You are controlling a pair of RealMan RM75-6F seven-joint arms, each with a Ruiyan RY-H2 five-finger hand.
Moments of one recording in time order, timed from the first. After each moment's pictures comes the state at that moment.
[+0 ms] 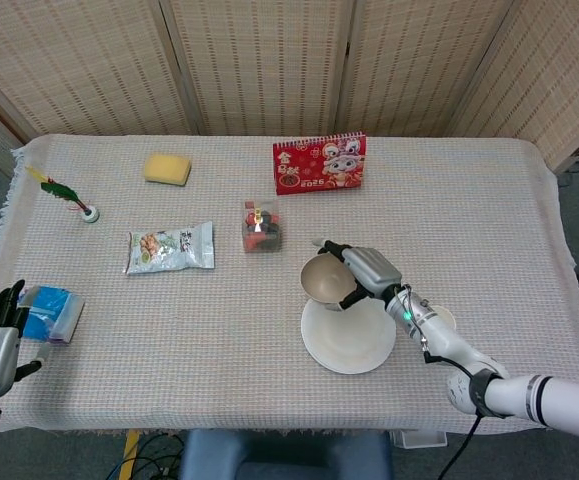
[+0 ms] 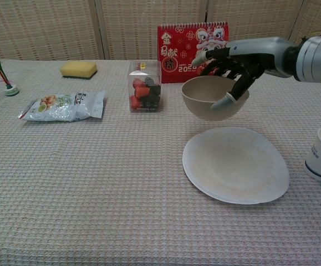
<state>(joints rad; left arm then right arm) -0.14 -1.16 -0.08 -1.61 1.40 1.46 0.21 0.83 -1.27 0.25 -1.67 -1.01 0.68 0.07</state>
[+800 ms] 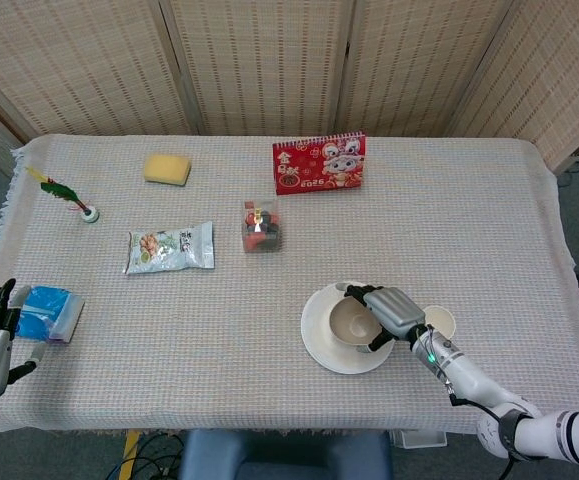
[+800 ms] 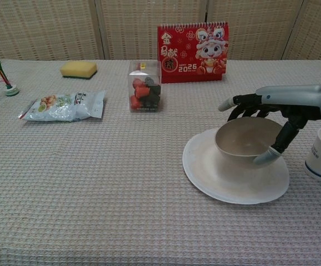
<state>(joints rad) -0.11 -1.16 -0.08 -1.62 1.44 1.52 0.19 0.72 -1.23 0.07 -1.74 -1.15 0.75 -0.02</state>
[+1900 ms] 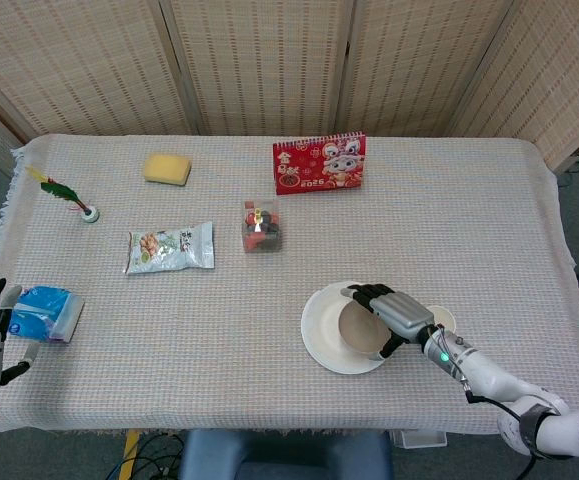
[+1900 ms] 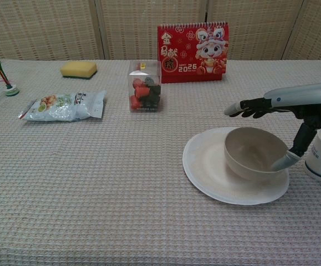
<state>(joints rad) -0.10 -1.15 -0.09 -1.62 1.44 1.54 0.18 0.74 -1.09 0.07 -1.79 -1.26 0.63 0.14</state>
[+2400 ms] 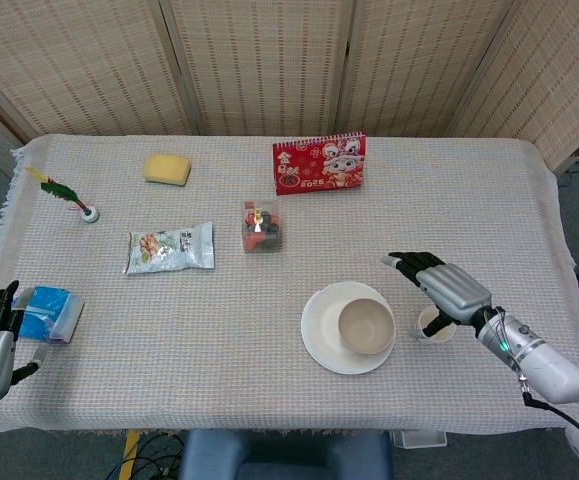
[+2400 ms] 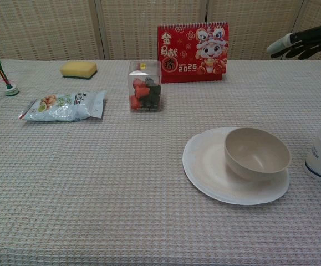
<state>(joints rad) -0.11 -1.17 -0.08 -1.62 1.43 1.50 0.22 0.69 -0.74 0.10 -1.92 -1.38 0.66 0.29</state>
